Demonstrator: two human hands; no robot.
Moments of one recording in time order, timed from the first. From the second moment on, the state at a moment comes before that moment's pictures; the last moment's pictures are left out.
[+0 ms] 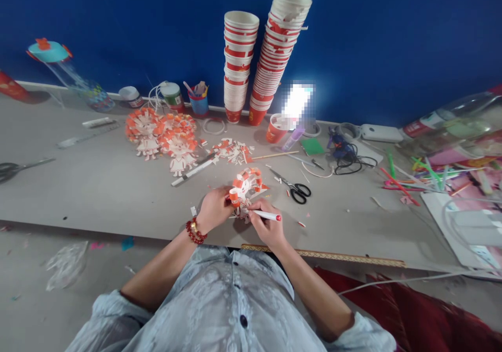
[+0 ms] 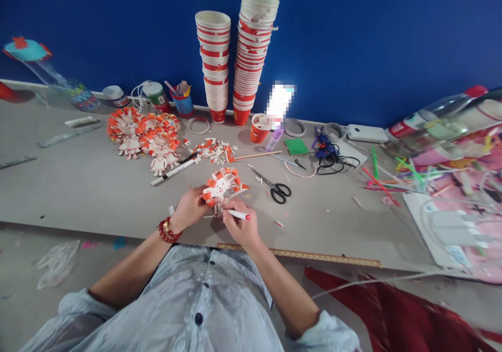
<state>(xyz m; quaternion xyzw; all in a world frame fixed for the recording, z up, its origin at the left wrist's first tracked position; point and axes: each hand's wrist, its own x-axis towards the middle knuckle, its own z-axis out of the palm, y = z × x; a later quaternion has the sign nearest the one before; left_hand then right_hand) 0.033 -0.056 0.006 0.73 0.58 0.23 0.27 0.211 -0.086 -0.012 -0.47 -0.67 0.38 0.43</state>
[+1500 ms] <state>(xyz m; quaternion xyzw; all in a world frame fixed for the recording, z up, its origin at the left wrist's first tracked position) 0.033 -0.056 0.006 0.72 0.58 0.23 0.30 0.210 -0.087 -0.011 -0.48 -0.62 0.41 0.47</state>
